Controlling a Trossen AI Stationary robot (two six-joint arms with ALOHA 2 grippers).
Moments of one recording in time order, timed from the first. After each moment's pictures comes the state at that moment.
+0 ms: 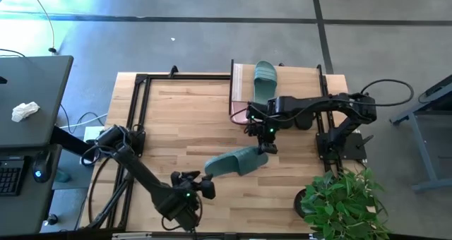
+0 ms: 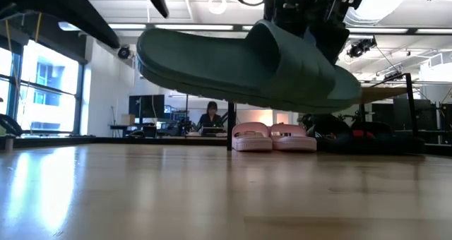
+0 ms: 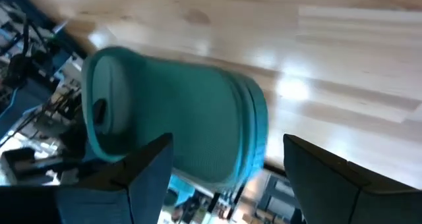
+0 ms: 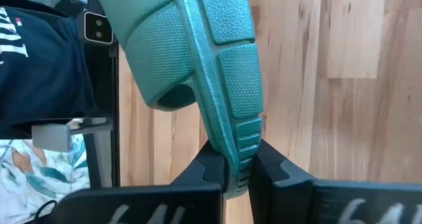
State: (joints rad) left arm -0.64 1.97 1.52 -1.14 -0.93 0.91; right arm -0.14 1.63 1.16 -0.85 -0.67 -0.03
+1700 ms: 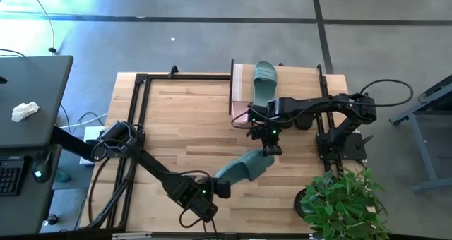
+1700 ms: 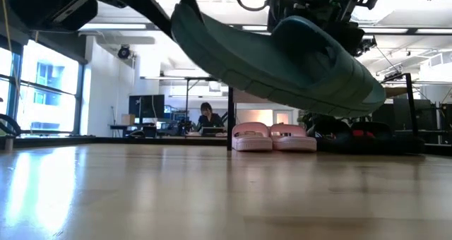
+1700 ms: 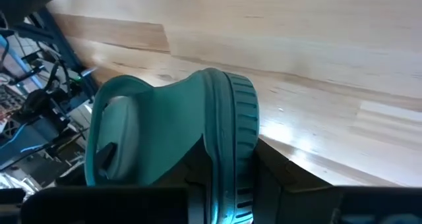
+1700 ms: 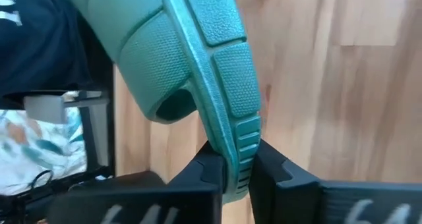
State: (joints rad) left arm -0.50 1.97 1.52 -0.76 -0.71 1.12; right arm -0.12 1.63 1.16 -0.94 -0.67 -0.11
